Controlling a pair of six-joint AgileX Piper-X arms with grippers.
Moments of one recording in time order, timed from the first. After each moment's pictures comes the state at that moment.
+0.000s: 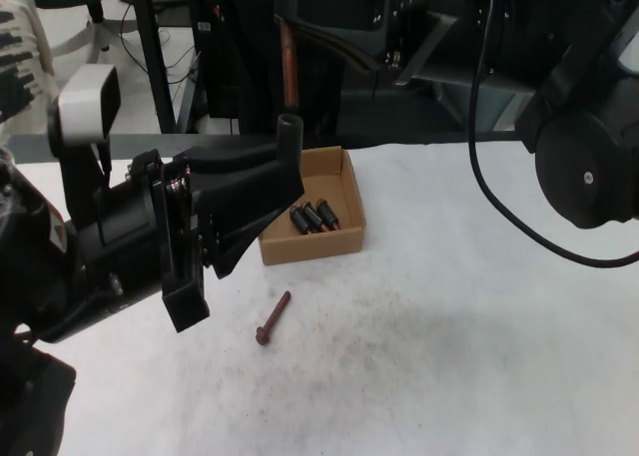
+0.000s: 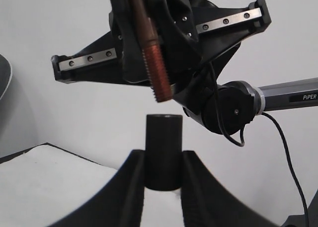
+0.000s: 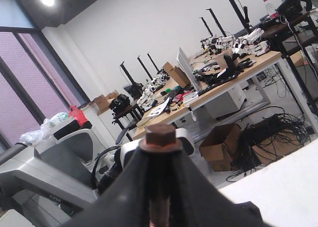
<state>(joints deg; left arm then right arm) -23.0 67.7 -21.4 -61.3 49.2 -32.1 30.0 85.3 -58.5 -41.9 -58.7 49.3</state>
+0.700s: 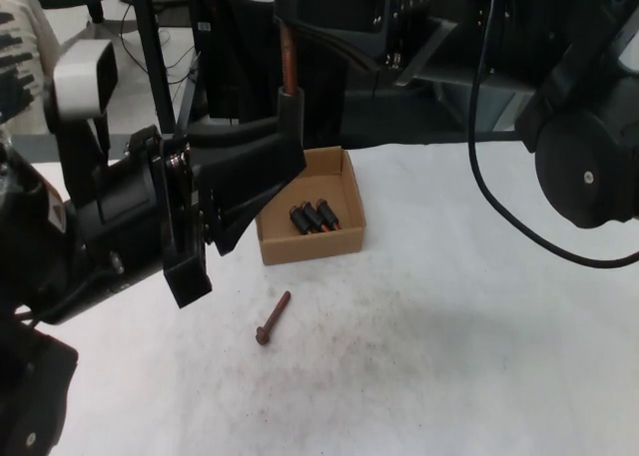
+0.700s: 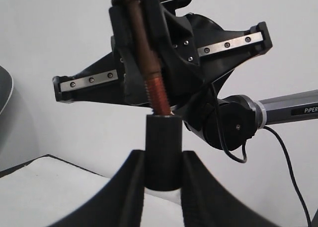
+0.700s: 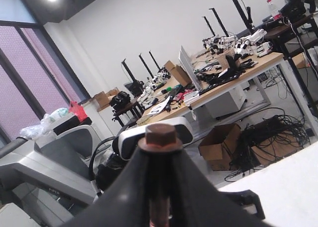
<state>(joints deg) -23.0 67.7 -23.5 -61.3 48.3 -32.6 30.0 85.3 -58.5 -41.9 -59.2 48.2</state>
